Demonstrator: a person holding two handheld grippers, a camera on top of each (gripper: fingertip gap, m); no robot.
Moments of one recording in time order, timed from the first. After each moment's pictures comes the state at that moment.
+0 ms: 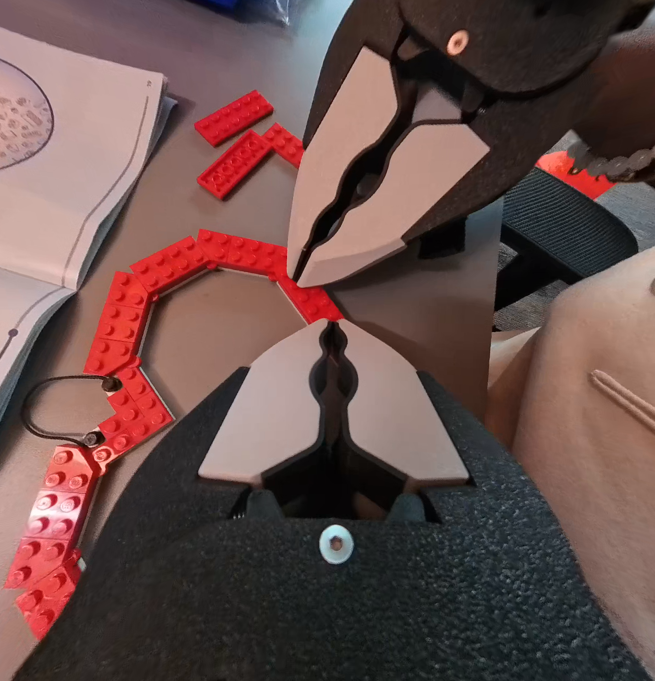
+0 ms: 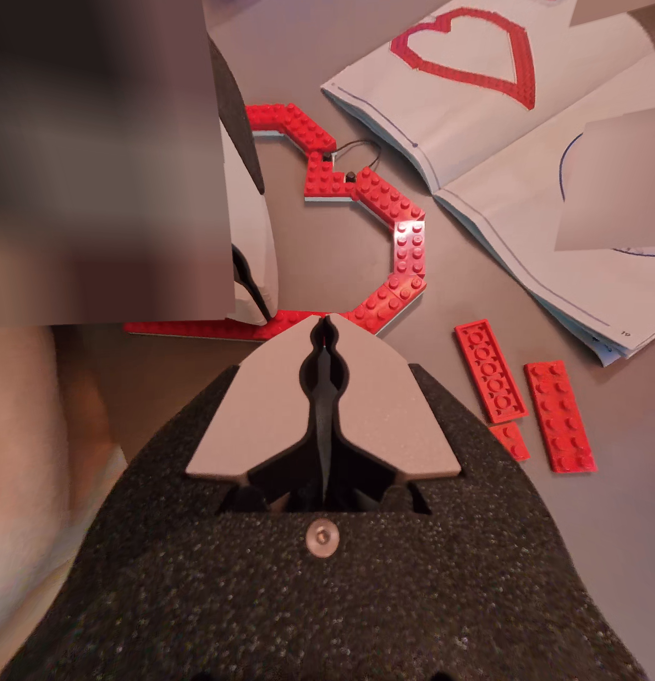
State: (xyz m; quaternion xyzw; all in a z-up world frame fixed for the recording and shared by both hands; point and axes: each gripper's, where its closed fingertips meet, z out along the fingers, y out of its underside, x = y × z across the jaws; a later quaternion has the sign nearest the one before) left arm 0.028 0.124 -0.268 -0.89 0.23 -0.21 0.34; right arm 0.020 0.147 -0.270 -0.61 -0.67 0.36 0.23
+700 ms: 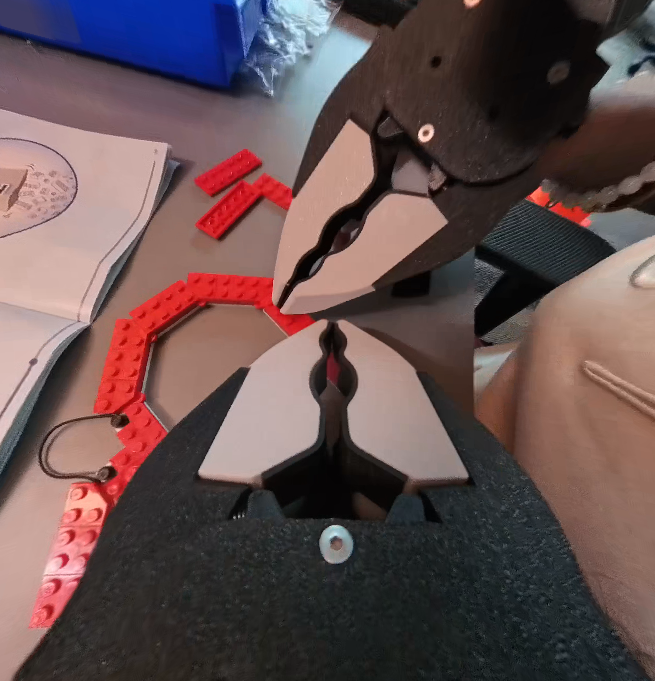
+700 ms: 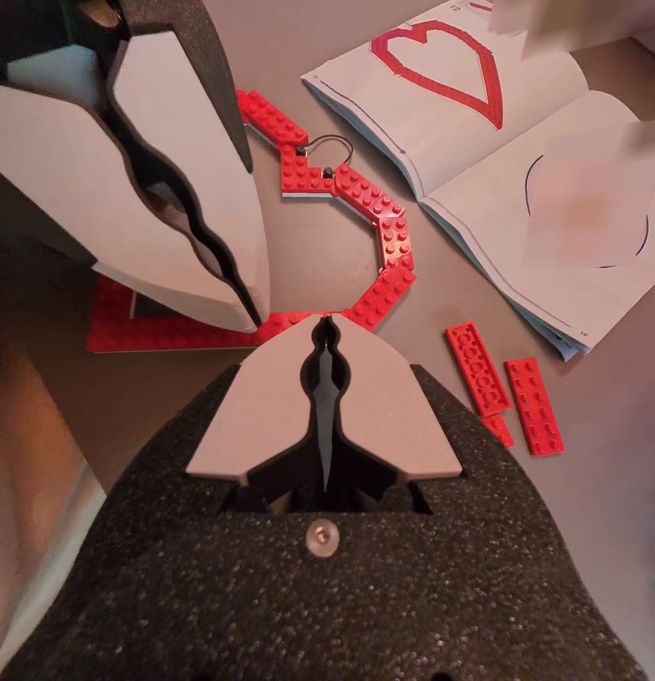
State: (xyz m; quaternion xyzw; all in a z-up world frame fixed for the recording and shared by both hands) left arm 0.035 0.125 -0.252 -0.86 0.24 -0.21 0.39; right arm 0.018 0.147 -0.271 -0.61 -0.68 0.29 0.29
